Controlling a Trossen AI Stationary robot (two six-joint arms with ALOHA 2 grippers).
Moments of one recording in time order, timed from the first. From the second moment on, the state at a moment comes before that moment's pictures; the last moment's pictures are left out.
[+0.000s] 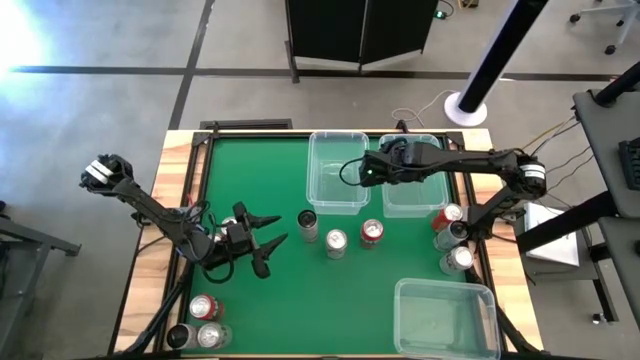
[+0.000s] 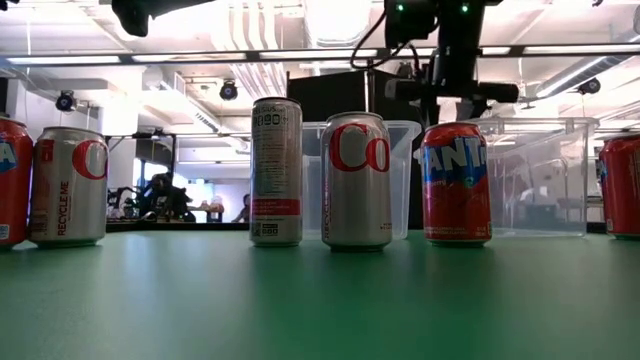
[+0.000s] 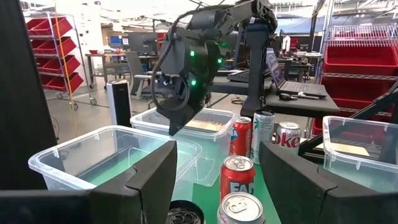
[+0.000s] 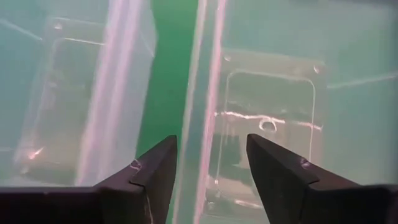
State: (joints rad) left arm -0.62 1.21 0.54 0.79 -1.03 0.04; right arm -0.23 1.58 1.32 -1.11 0.40 1.14
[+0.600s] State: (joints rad) left arm -0.62 1.21 0.54 0.78 -1.03 0.07; right arm -0.06 1.49 1.53 -1.12 0.50 0.80
